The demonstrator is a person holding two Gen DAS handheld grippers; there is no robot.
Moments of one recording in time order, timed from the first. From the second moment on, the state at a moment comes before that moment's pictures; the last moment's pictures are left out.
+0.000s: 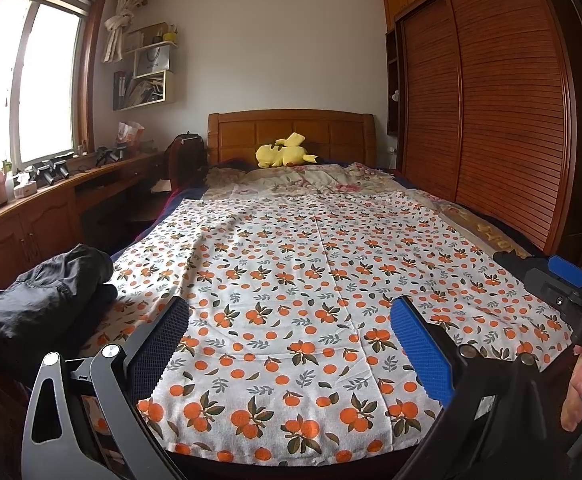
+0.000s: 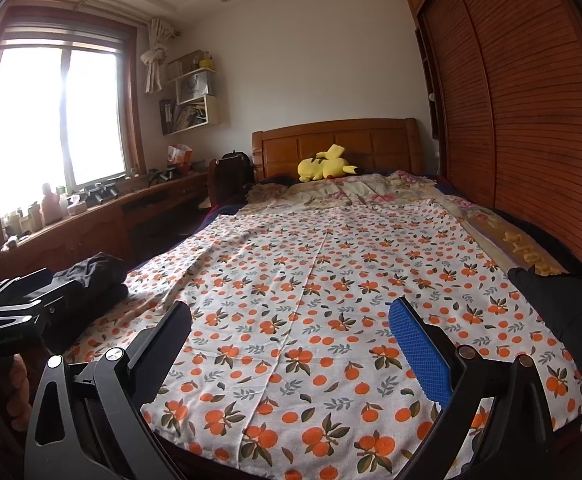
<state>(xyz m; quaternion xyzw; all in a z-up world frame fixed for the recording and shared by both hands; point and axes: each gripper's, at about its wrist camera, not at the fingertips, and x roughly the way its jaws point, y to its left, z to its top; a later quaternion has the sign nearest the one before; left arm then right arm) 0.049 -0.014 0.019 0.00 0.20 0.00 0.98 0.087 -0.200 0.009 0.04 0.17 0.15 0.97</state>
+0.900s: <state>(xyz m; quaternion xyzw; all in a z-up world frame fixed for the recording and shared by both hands) 0.046 -0.010 0.021 0.00 0.19 0.00 0.98 0.087 -0.202 0.010 0.04 0.17 0.15 0.97</state>
